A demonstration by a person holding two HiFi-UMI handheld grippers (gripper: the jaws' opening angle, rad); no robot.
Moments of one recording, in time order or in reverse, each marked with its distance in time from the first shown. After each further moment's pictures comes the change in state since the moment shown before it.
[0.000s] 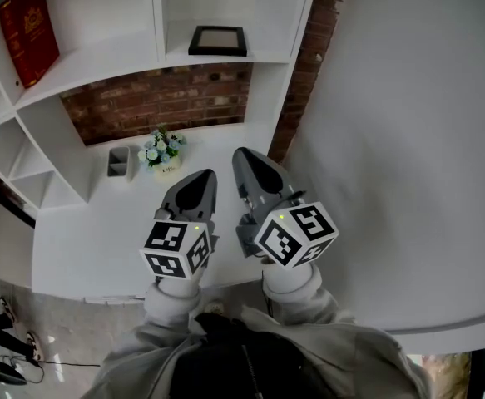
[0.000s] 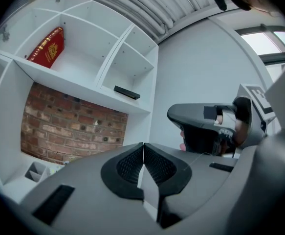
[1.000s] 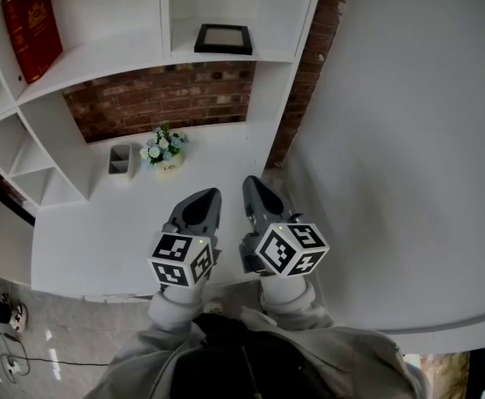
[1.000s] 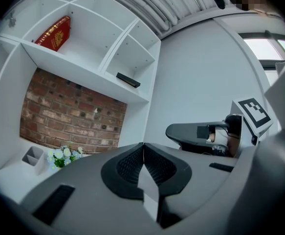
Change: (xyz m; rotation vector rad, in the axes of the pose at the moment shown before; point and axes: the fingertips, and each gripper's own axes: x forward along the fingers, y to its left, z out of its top) left arm -0.015 -0.004 -0.050 -0.050 0.061 -0.035; right arm -0.033 -0.031 -0.073 0.140 0.112 -0.176
